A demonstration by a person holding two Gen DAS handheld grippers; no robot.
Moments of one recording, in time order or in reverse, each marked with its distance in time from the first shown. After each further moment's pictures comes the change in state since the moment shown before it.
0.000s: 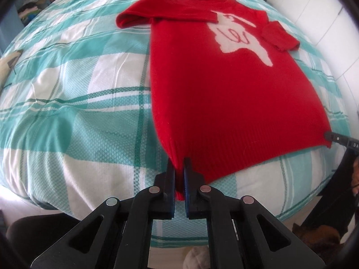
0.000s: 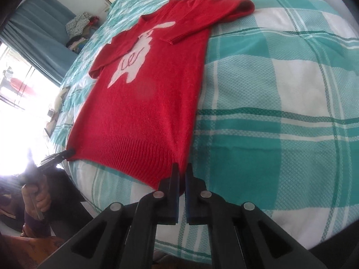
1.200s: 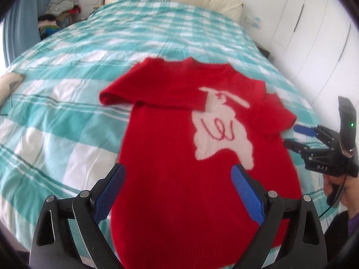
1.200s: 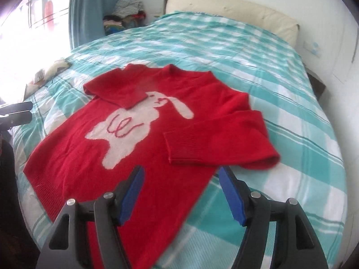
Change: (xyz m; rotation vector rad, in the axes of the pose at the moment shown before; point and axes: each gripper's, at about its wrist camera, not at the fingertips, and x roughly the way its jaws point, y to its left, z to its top) left arm -0.005 -0.030 0.104 -0.140 -0.321 -0.032; right arm 0.028 0.071 0.155 -0.605 -0.272 -0.201
